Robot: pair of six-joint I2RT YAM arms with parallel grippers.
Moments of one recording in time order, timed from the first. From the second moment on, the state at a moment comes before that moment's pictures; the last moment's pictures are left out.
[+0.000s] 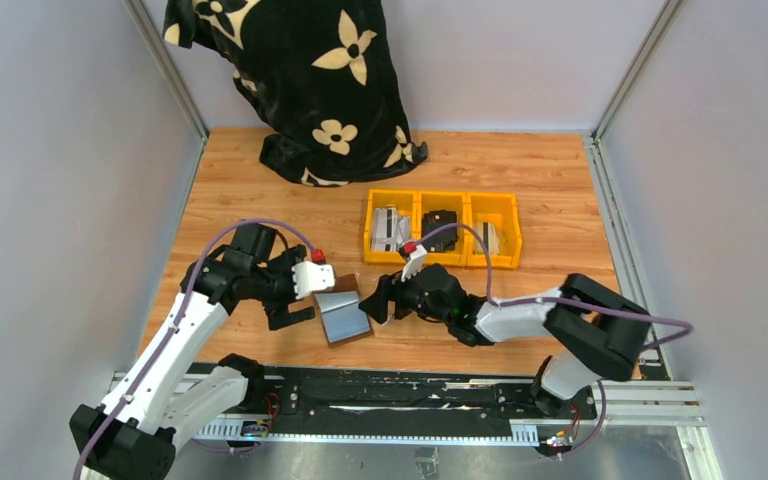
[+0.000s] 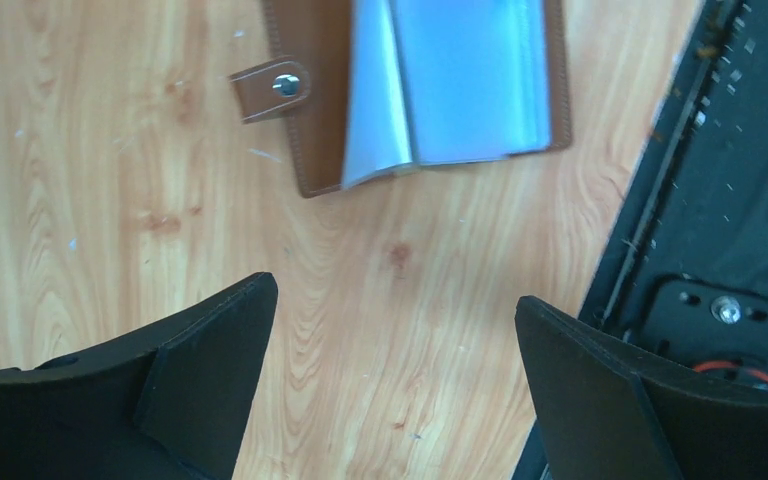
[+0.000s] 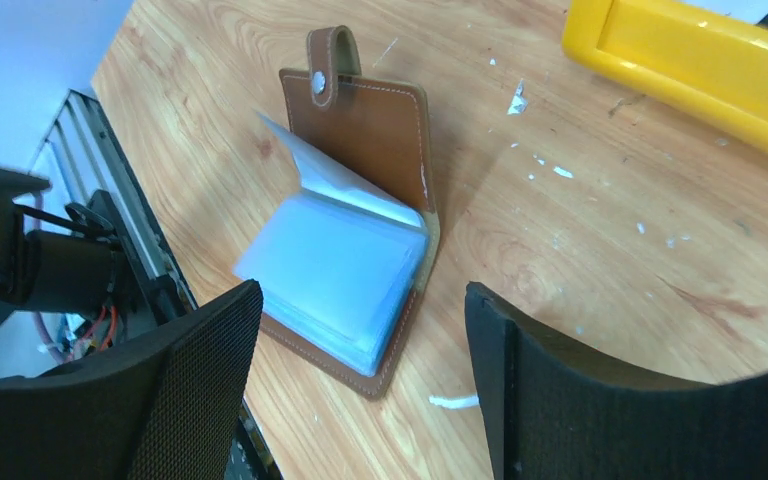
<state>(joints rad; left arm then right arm) -0.35 0.90 0.84 -1.06 0.40 1.02 1.00 1.60 0.50 0.77 -0.07 0.62</state>
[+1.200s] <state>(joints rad) 0.11 1.25 0.41 0.35 0.37 0.21 0.31 0.56 0.35 -0.20 0.93 0.11</state>
